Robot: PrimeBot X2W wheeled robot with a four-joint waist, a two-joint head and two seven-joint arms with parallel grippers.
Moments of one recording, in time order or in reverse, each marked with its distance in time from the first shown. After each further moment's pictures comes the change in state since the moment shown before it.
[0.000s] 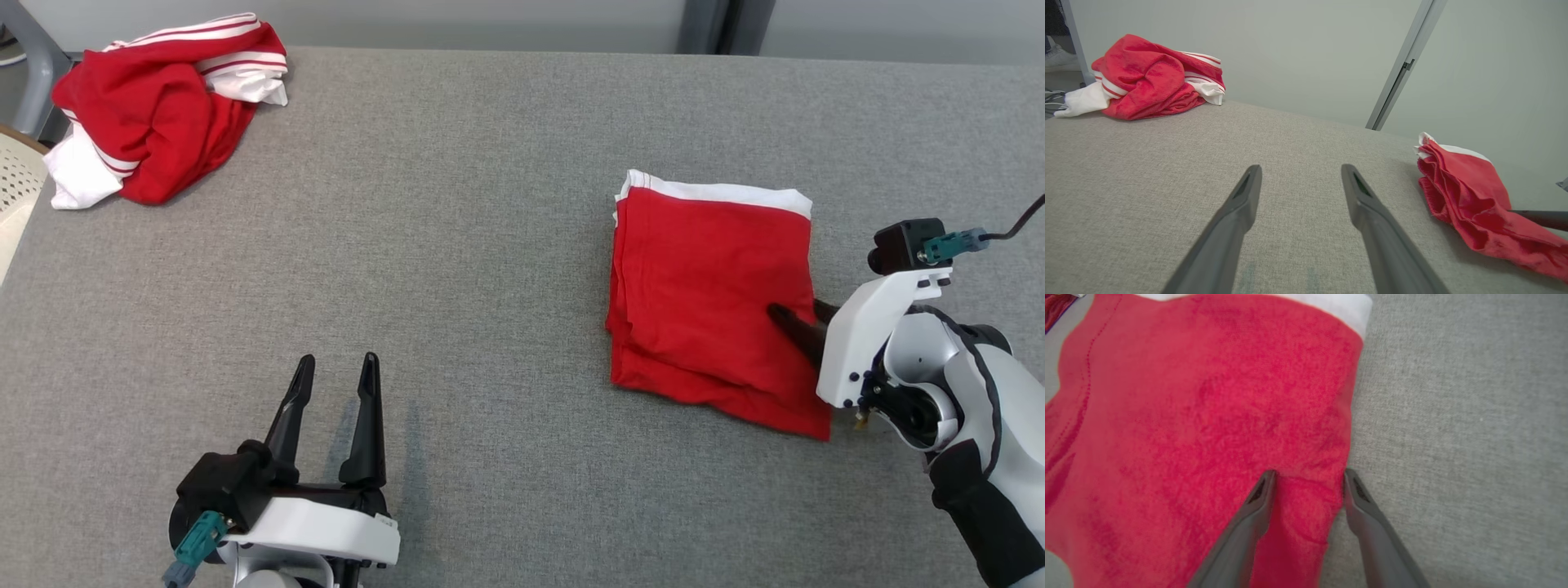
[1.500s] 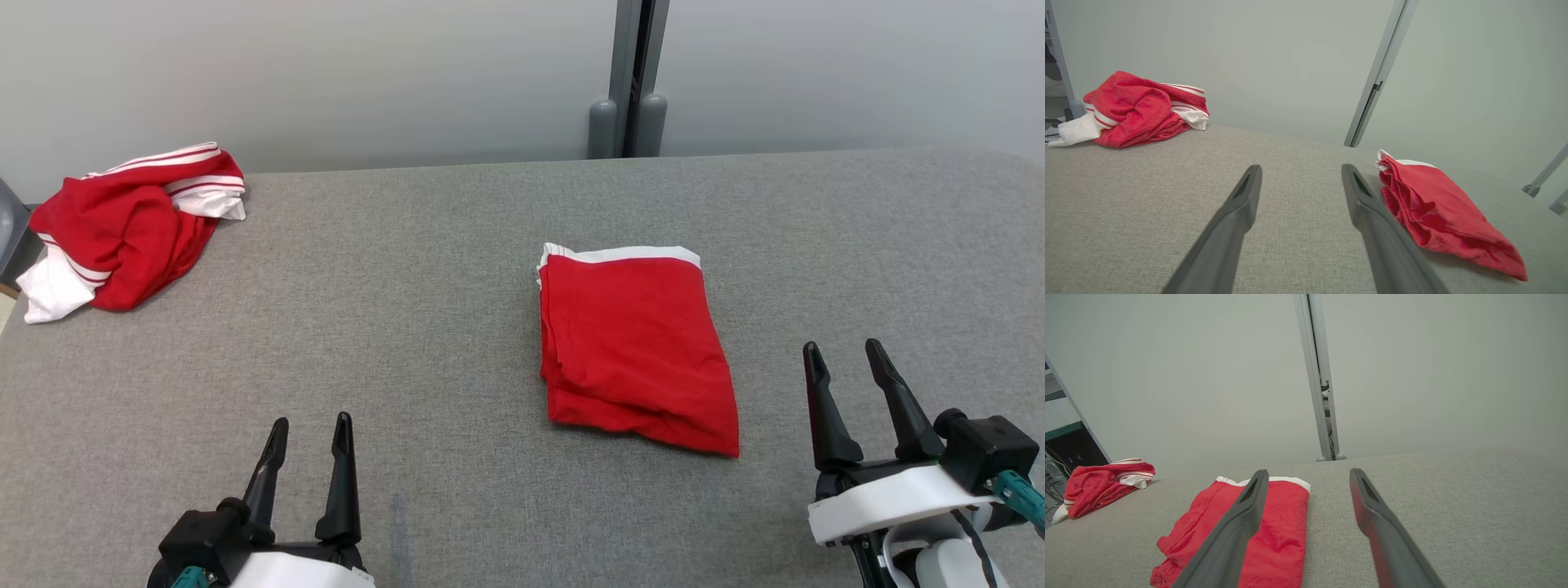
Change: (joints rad) left arm 0.113 0.000 0.061 0.002 0.024 -0.006 0.000; right arm 0.526 0.250 -0.375 -0.446 -0.433 0.000 -0.663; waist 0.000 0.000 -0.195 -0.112
